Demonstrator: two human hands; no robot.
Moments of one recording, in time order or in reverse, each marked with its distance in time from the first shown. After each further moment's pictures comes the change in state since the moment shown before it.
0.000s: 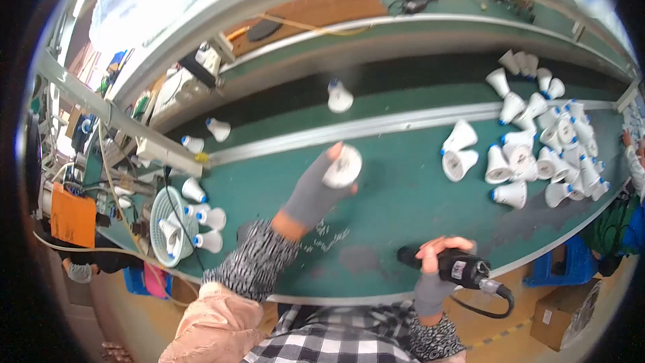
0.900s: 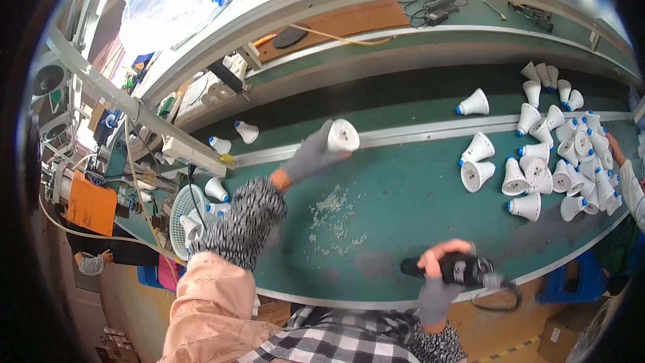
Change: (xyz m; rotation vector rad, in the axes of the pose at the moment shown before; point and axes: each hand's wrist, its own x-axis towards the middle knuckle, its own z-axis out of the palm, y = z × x) left_hand 0.042 0.066 -0.076 1.343 0.014 0.384; right_hand -0.004 -0.008 0.014 0.054 -0.006 0.176
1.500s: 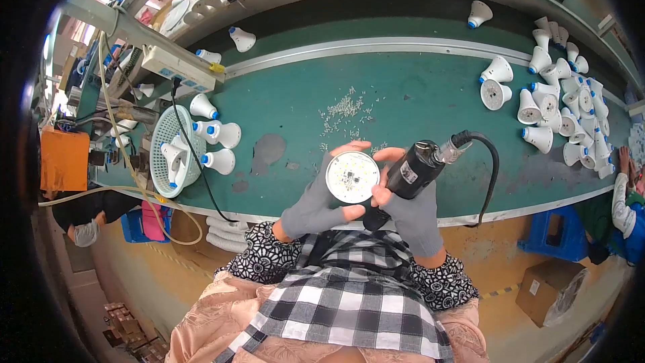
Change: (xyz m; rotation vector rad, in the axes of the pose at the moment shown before) left_hand -0.220 0.079 0.063 -0.754 0.035 0.098; right_hand -0.055 0.006 0.052 0.000 -0.529 0.483
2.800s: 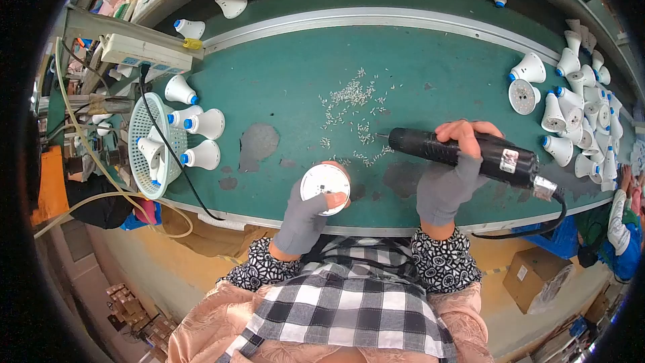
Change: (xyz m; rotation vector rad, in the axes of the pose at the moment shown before) left_hand -0.028 -0.025 -0.009 -0.709 0.494 -0.718; right_hand 0.084 0.020 0.000 0.123 0.548 -0.516
